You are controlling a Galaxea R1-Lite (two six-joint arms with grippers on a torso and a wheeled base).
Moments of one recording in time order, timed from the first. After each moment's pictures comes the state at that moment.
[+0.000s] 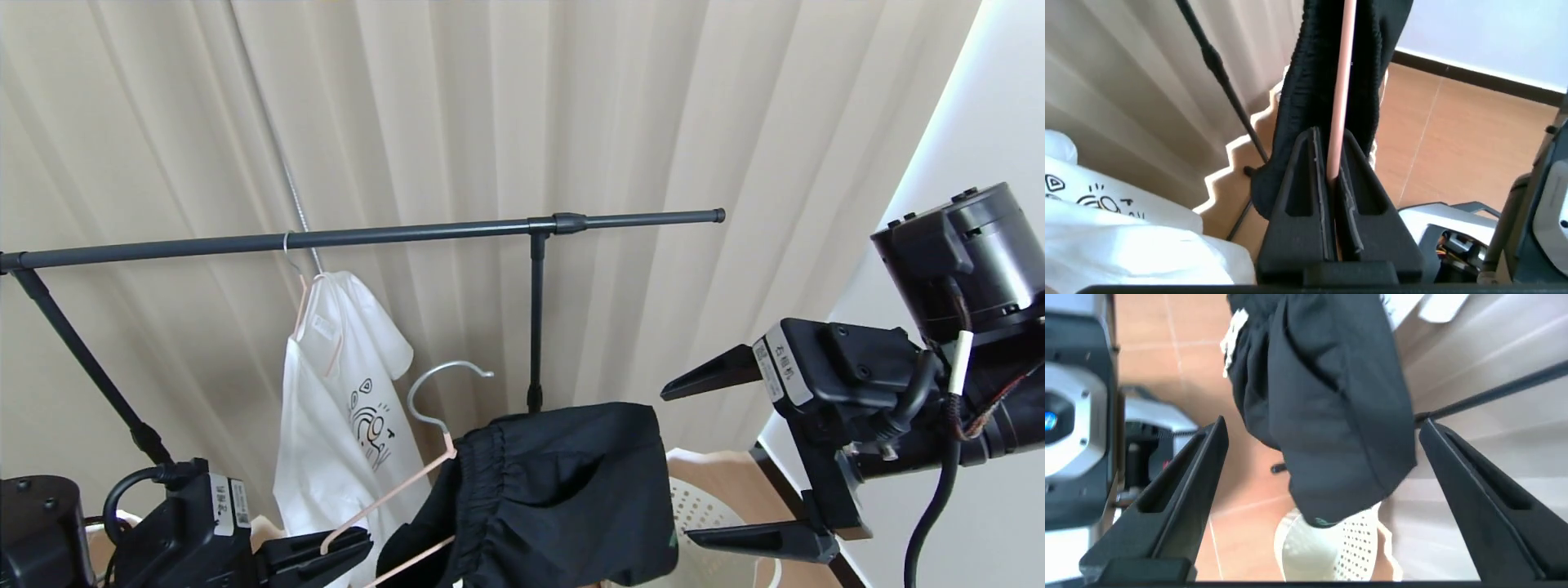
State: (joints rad) left arm -0.36 1.41 0.00 -1.03 -0.54 0.36; right arm 0.57 1.51 -1.07 0.37 0.50 -0.83
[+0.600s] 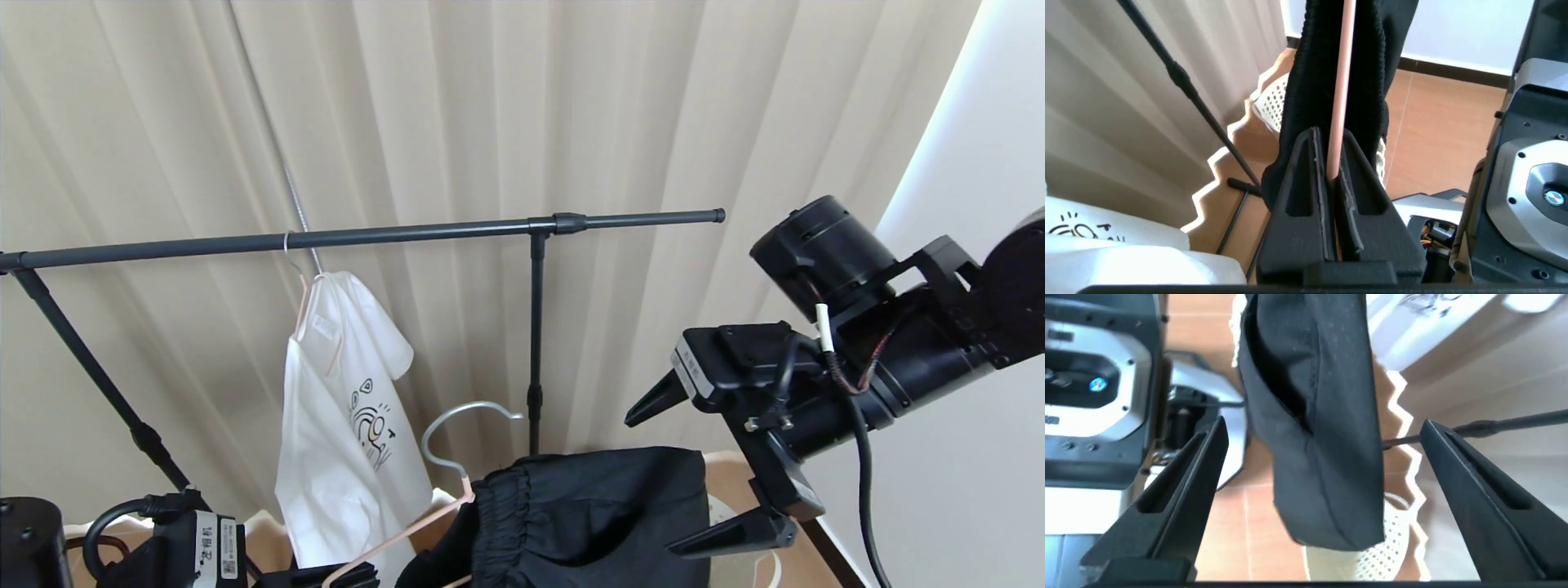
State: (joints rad) left arm -0.44 1.33 0.00 -0.95 -0.55 0.37; right arm 0.57 1.72 -1.33 0.67 0.56 -0.94
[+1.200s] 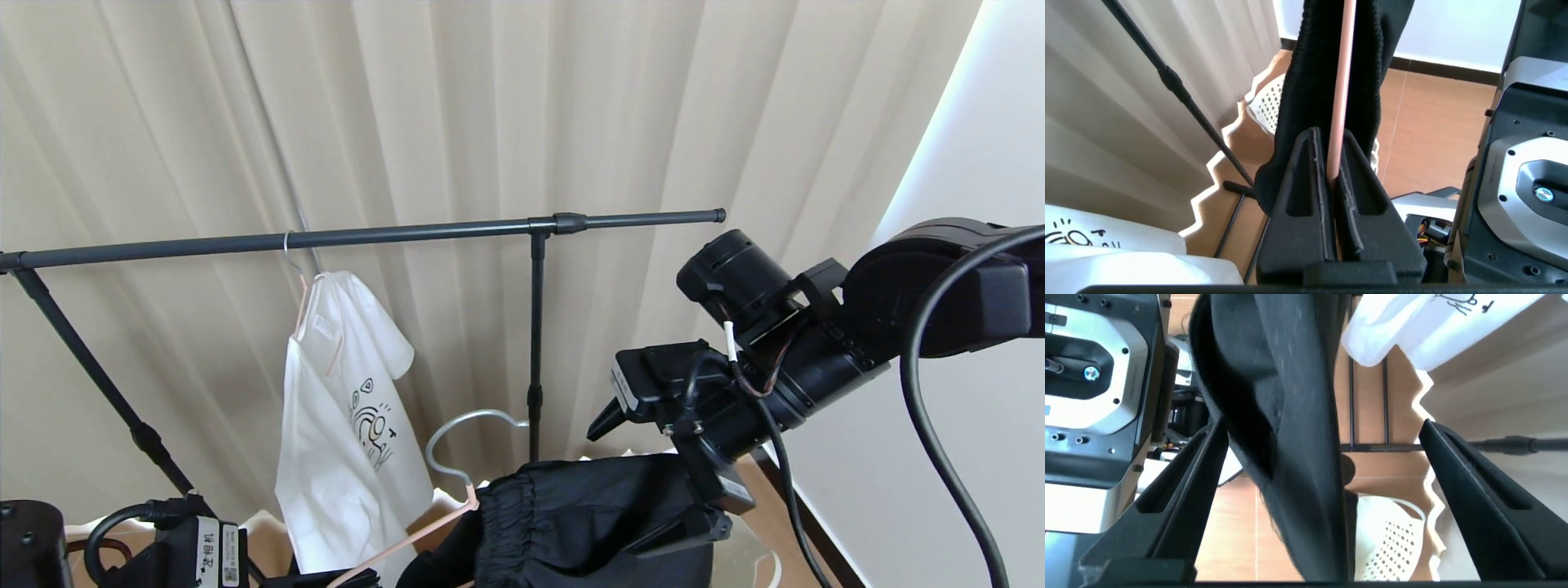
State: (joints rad) left arm -0.45 1.33 0.00 -0.94 -0.55 0.37; right arm 0.60 1.87 -1.40 0.68 0.57 -0.96
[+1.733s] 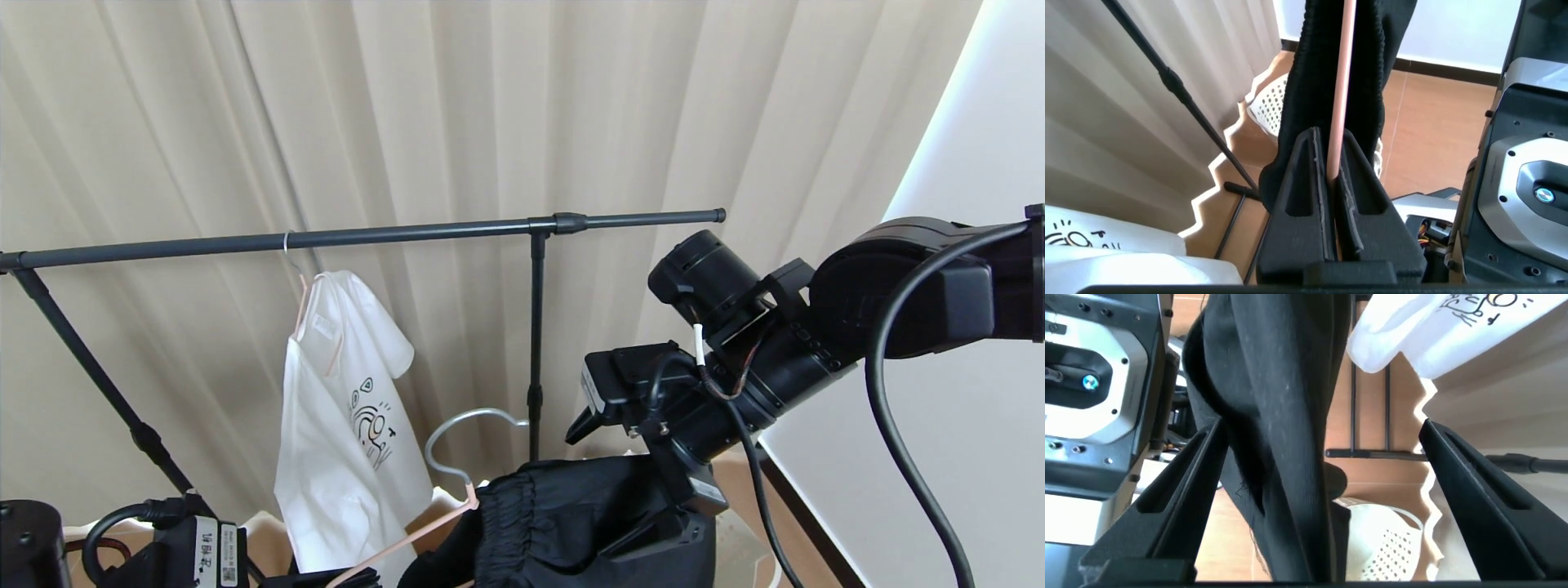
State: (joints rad) left arm -0.45 1.33 0.00 -0.95 -0.55 0.37; right arm 0.65 1.91 -1.45 0.68 0.56 -0.92
